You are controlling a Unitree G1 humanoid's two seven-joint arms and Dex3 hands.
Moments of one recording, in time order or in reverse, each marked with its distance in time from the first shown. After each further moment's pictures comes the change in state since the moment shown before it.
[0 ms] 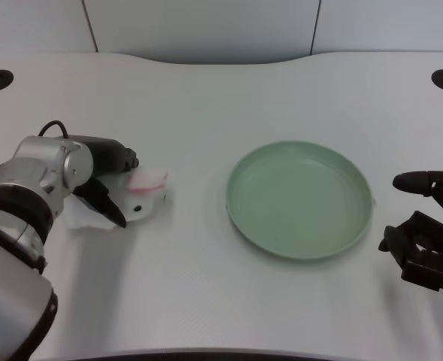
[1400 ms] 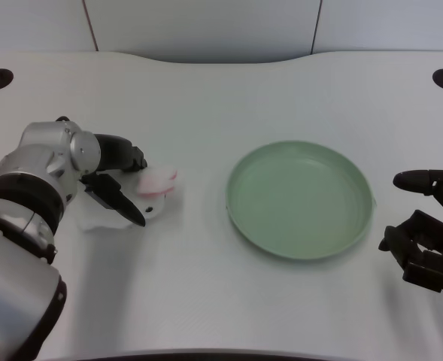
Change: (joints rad) left arm -0.037 -0.035 0.072 -0.022 -0.061 0.093 -0.223; right arm 0.013 -0.003 -0.004 0.000 0.007 -0.032 0.022
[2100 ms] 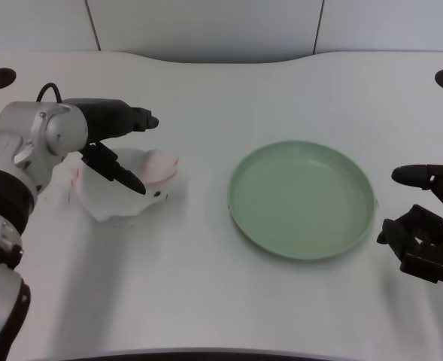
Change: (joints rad) left arm 0.048 0.109 0.061 -0.204 -0.016 -0.152 0.108; right arm -0.056 -0.001 -0.001 0.062 -0.006 0.000 -0.014
